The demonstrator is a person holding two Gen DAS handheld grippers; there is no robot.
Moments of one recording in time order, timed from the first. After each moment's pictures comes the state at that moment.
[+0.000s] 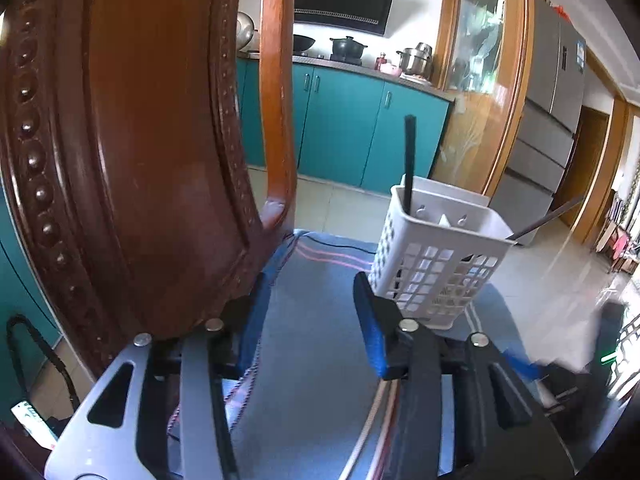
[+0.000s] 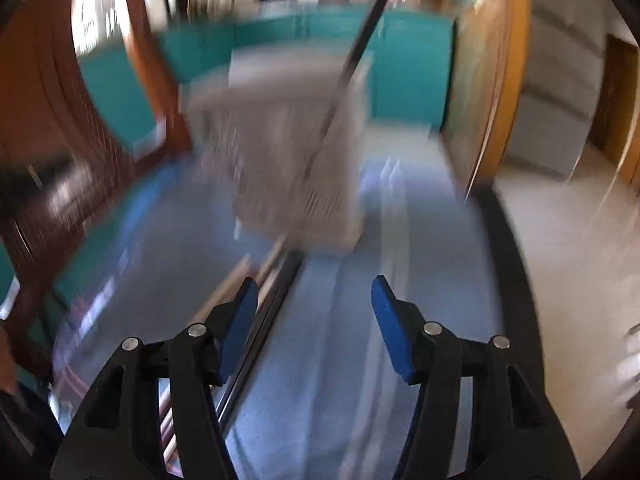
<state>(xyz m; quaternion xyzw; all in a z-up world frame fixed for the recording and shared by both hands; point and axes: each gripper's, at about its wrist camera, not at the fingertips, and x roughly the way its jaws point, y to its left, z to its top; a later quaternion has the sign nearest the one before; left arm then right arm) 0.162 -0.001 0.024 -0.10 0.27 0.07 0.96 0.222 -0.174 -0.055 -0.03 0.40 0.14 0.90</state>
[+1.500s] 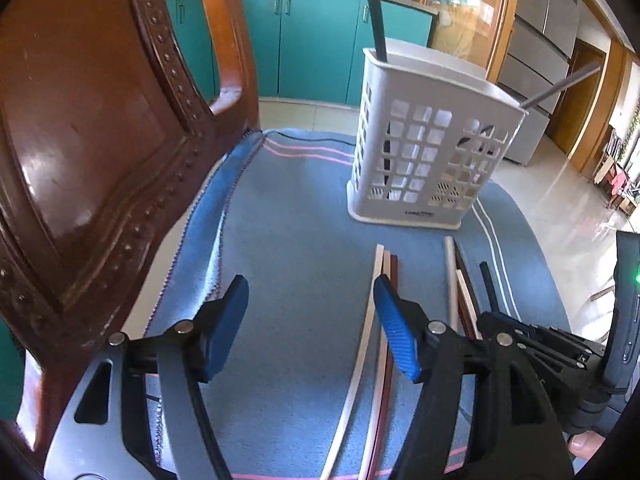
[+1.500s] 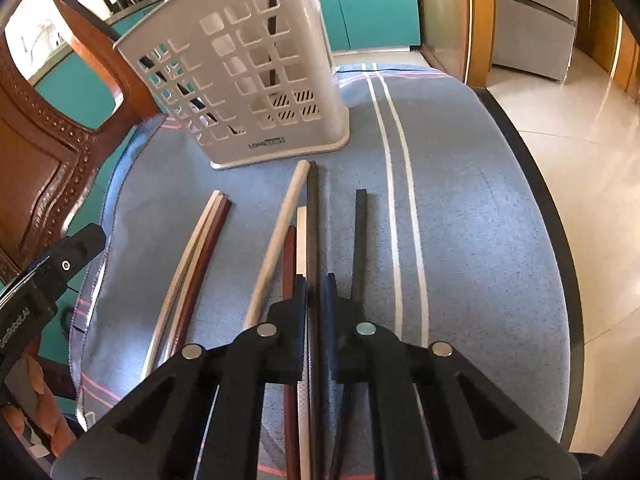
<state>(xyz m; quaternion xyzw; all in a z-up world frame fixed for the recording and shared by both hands) 0.183 -0.035 -0.036 -0.05 0.41 0.03 0.91 0.215 -0.191 -0.092 0.07 0.48 0.10 0.87</state>
